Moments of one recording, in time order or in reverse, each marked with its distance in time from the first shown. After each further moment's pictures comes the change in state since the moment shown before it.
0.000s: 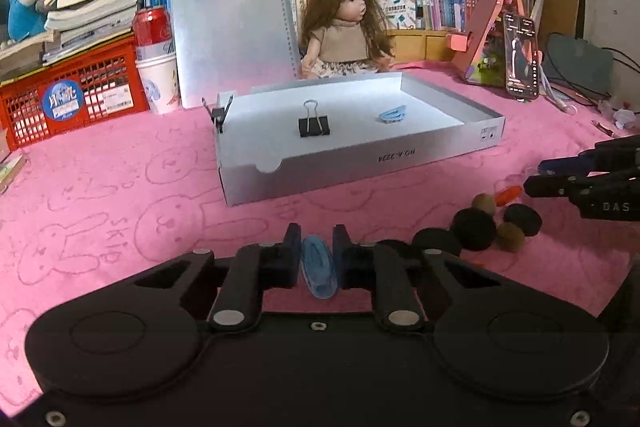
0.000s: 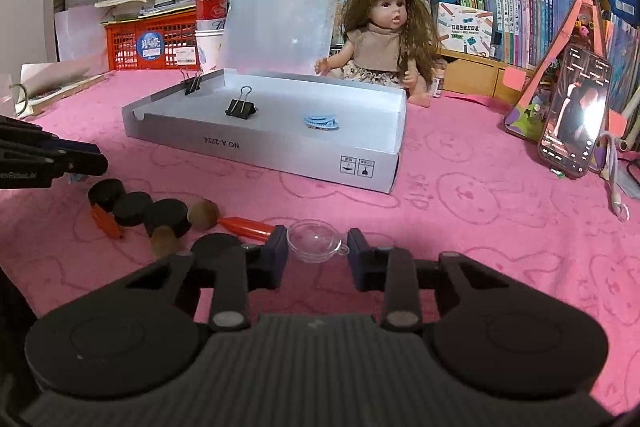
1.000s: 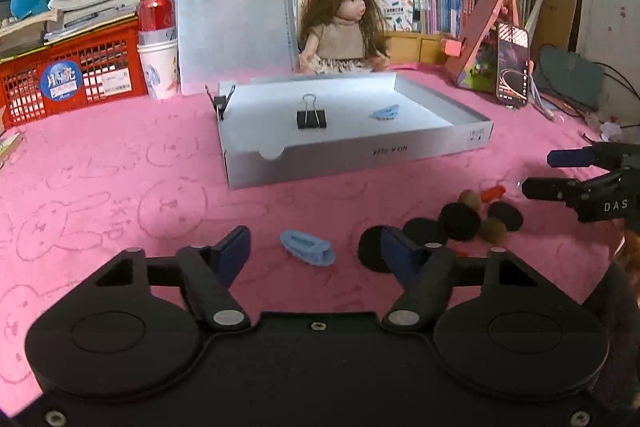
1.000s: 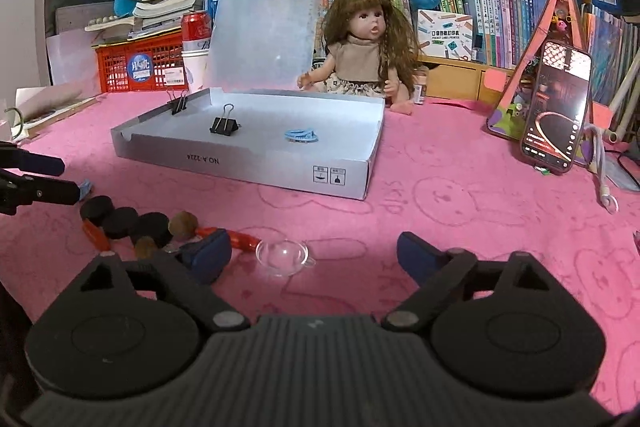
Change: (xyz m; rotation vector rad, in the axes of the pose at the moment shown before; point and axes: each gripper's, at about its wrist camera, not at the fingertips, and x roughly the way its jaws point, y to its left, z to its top) left arm -0.016 0.014 -0.005 -0.058 0.027 -0.052; right arm -0.009 -0.018 -0.006 0.043 -0.041 -0.004
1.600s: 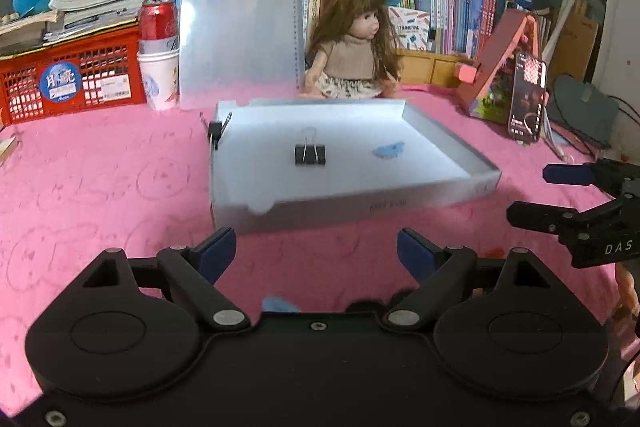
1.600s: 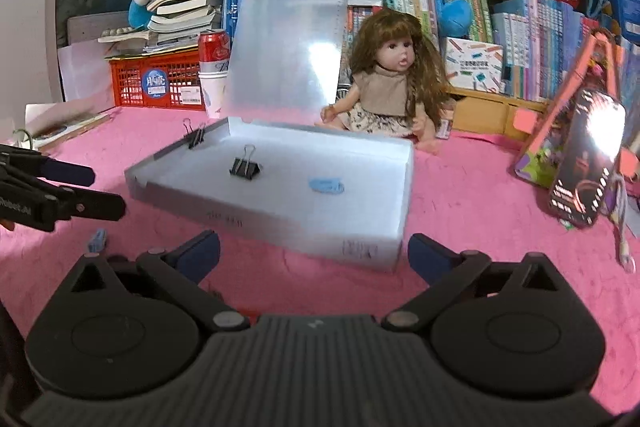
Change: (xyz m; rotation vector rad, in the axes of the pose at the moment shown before) left arm 0.014 -0.009 0.042 -0.074 -0.003 0.014; right arm 0.010 0.013 0.039 -0.019 -0.026 0.036
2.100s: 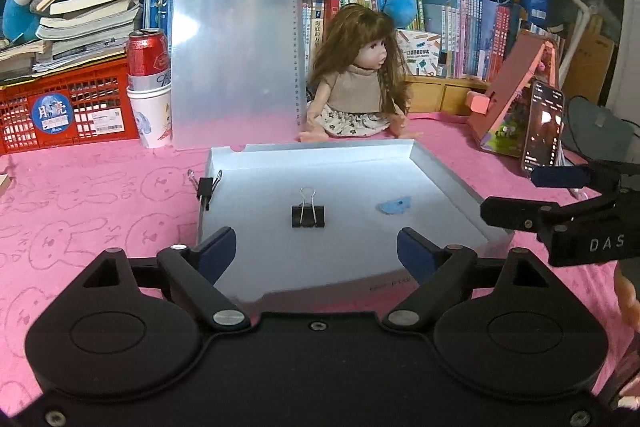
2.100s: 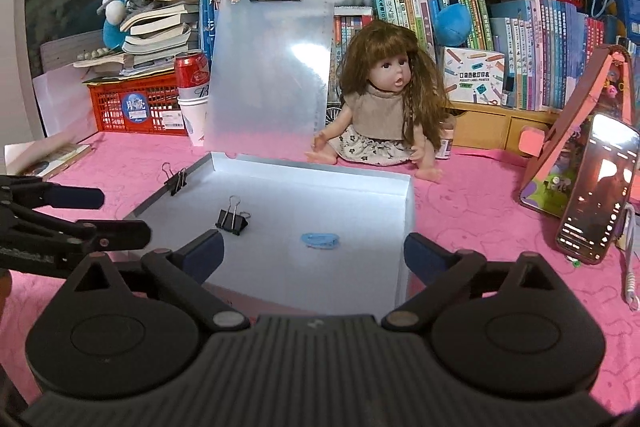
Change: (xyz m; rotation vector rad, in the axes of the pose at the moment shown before) left arm 0.031 -0.011 0.061 -0.004 -0.025 0.029; right arm 0.036 -0.004 0.069 0.034 0.035 -0.014
